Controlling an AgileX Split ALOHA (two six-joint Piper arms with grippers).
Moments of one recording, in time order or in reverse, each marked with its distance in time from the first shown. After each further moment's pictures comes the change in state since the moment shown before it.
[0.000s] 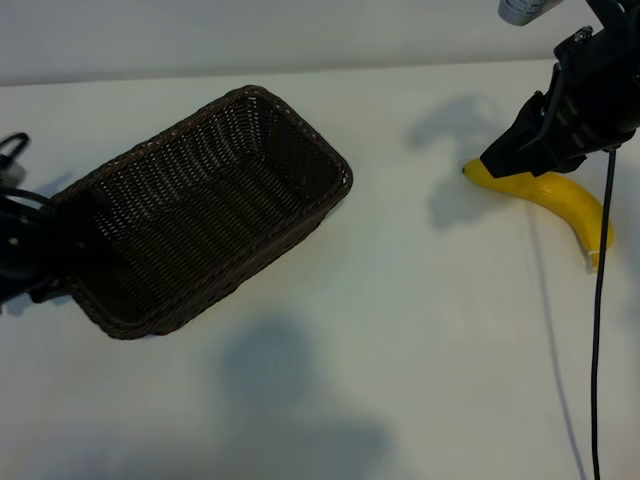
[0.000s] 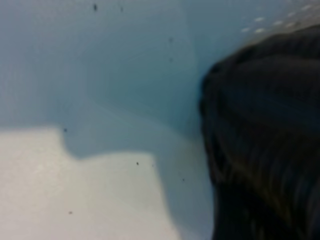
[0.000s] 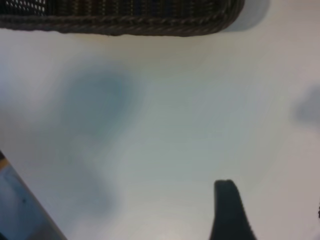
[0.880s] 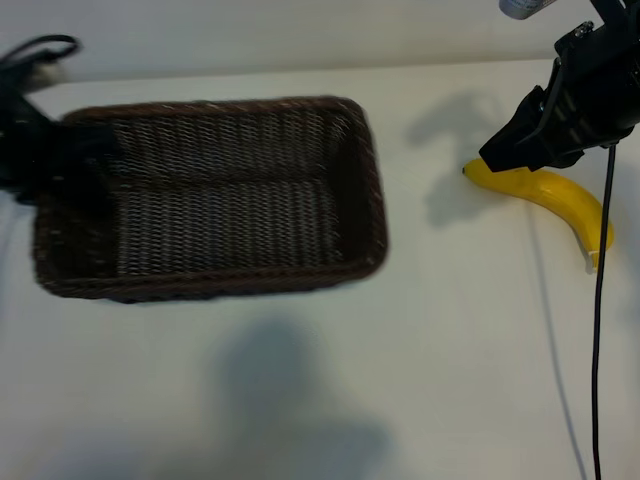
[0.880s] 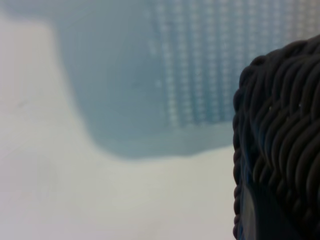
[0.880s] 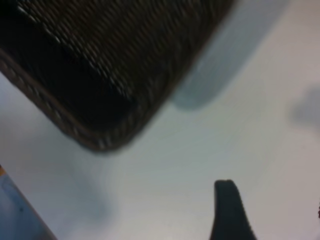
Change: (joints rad) left arm -0.151 0.085 -0.554 0.415 0.560 -0.077; right arm 0.000 0.000 0.000 0.000 -0.021 0.010
